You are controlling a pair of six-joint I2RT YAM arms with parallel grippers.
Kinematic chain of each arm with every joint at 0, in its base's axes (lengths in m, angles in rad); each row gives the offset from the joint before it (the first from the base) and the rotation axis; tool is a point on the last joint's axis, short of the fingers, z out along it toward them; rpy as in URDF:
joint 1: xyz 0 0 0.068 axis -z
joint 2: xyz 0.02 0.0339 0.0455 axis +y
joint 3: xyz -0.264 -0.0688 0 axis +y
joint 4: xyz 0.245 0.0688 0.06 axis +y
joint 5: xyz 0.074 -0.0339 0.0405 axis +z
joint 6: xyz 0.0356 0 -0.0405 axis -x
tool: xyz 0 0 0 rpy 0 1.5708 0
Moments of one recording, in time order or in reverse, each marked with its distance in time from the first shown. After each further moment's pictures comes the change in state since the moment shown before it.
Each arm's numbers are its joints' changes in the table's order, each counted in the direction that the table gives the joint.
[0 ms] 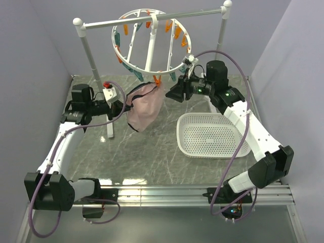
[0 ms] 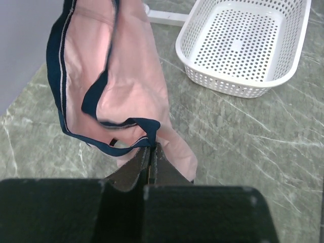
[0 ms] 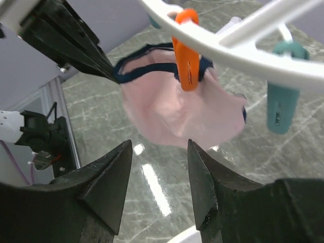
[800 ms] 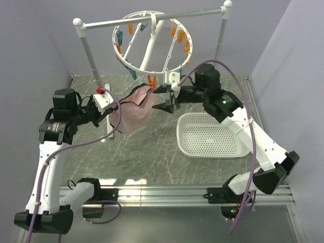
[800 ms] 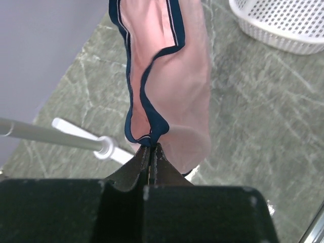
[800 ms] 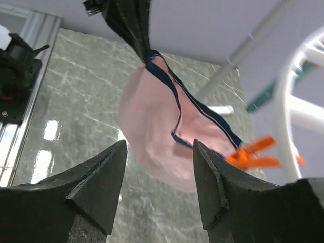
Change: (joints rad) left arm 0.000 -0.226 -0.217 0.491 0.388 -0.145; right arm -0.219 -0.071 -0.097 0.100 0.053 0.622
